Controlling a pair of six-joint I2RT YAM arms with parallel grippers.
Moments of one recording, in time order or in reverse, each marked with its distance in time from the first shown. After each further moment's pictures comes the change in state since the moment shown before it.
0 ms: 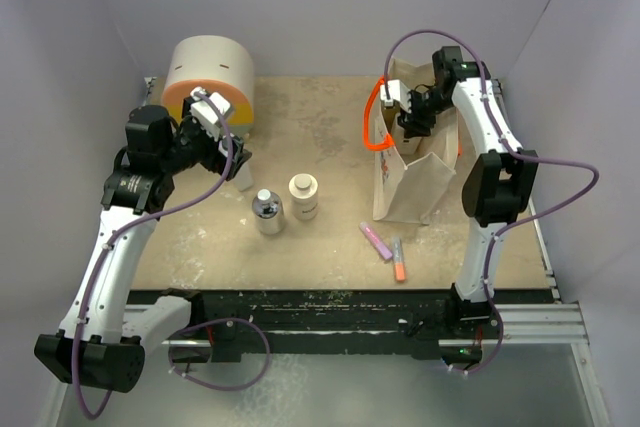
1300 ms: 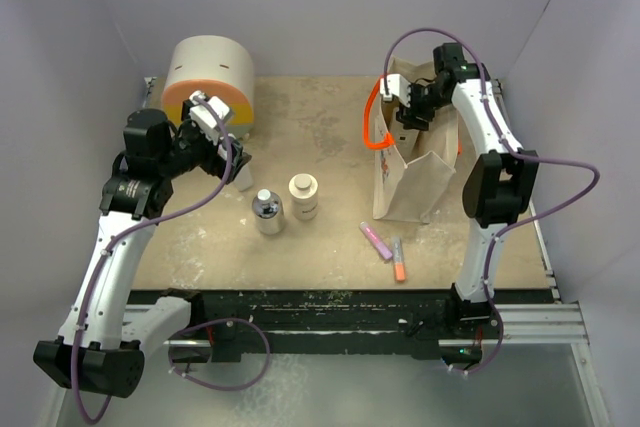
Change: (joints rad) left arm 0.000 -0.027 -0.017 -0.002 0.009 0.010; right arm 0.000 -0.005 -0.027 0.150 0.025 0.048
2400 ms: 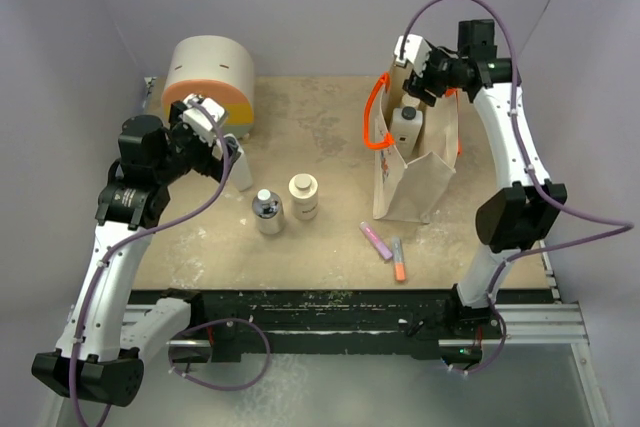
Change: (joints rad) left arm 0.000 -0.050 -0.016 -0.002 -0.125 0.025; right arm 0.000 -0.226 -0.009 0.162 0.008 0.261
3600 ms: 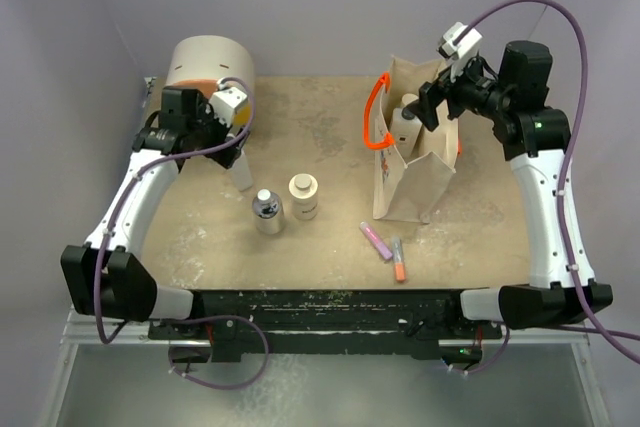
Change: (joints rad) left arm 0.028 0.411 0.132 -0.108 -0.131 0.077; right arm 0.000 -0.513 -0.299 0.156 -0.044 0.690
